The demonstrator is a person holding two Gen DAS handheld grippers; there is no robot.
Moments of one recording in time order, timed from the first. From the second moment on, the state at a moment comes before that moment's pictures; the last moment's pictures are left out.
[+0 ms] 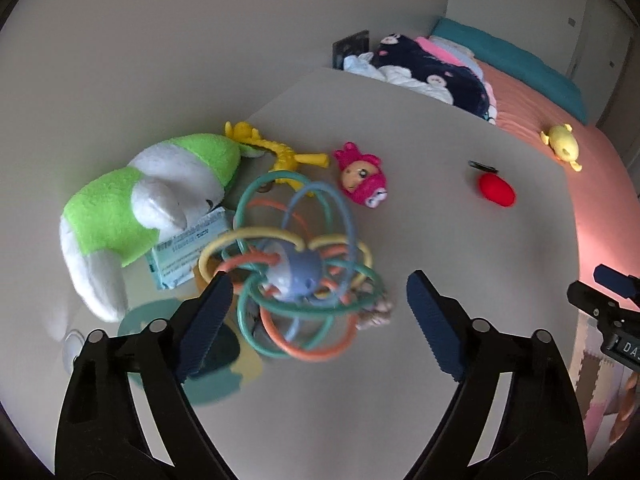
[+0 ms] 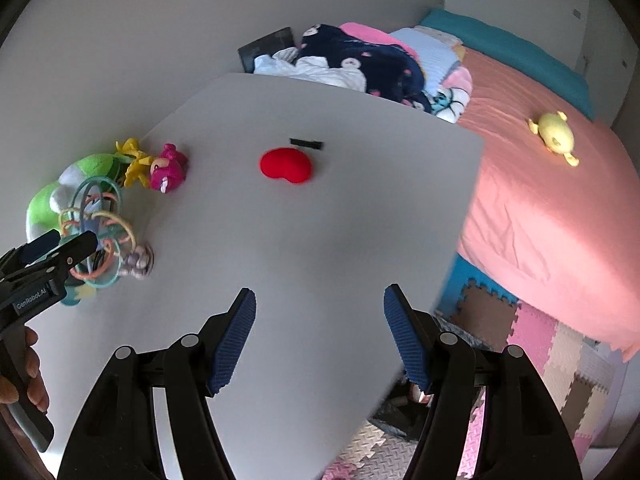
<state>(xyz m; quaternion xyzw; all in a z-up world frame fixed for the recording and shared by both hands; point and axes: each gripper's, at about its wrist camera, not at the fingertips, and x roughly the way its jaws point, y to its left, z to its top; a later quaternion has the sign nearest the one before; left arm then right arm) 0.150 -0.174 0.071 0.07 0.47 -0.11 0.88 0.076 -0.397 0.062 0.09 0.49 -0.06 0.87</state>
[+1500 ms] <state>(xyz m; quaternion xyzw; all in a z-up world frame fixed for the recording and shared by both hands) 0.157 -0.131 0.077 -0.02 0.46 -0.18 0.87 0.144 -0.381 0.060 0.05 0.51 -0.05 0.86</state>
